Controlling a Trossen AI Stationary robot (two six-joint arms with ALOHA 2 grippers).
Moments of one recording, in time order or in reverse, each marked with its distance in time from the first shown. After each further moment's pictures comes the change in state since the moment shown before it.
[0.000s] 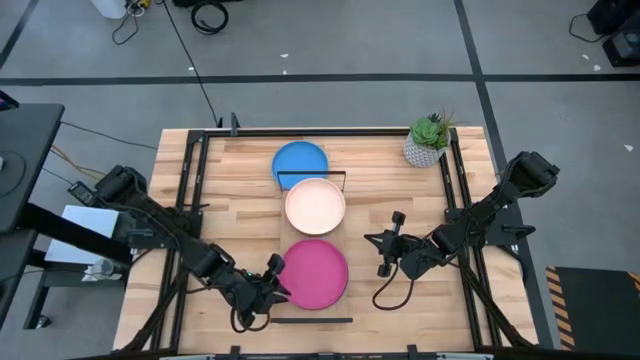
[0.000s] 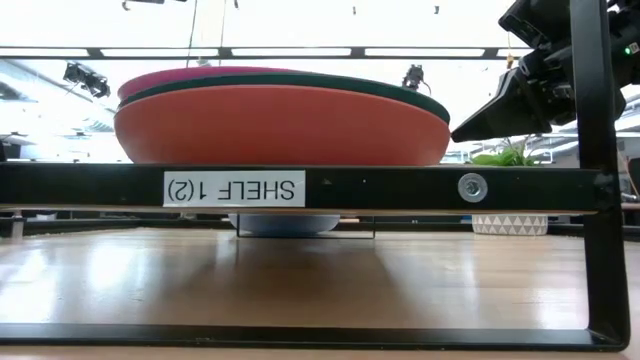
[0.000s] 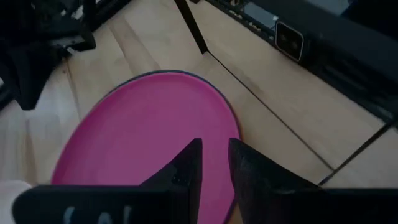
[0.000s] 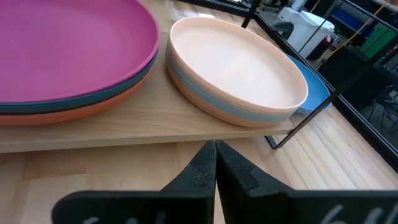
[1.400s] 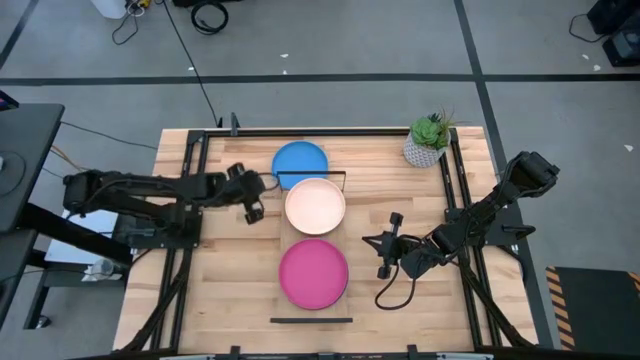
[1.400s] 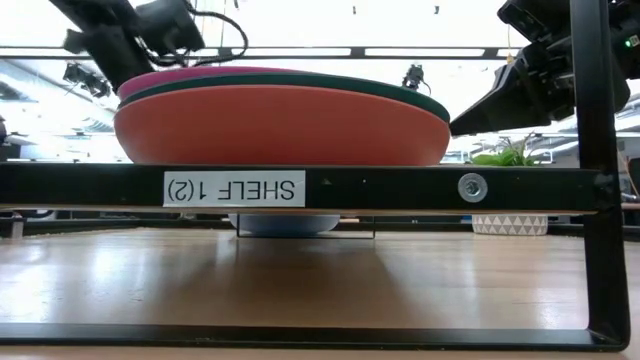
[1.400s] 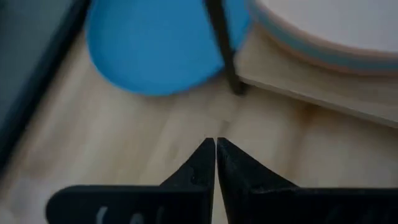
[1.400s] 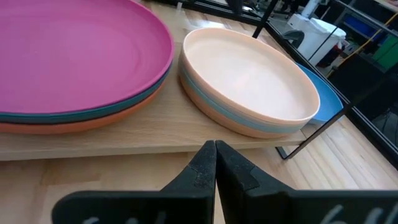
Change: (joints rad) left arm 0.848 -0.371 -0.310 -0.354 0.004 -0.275; right arm -0.002 0.000 -0.001 0.060 -0.034 -0.053
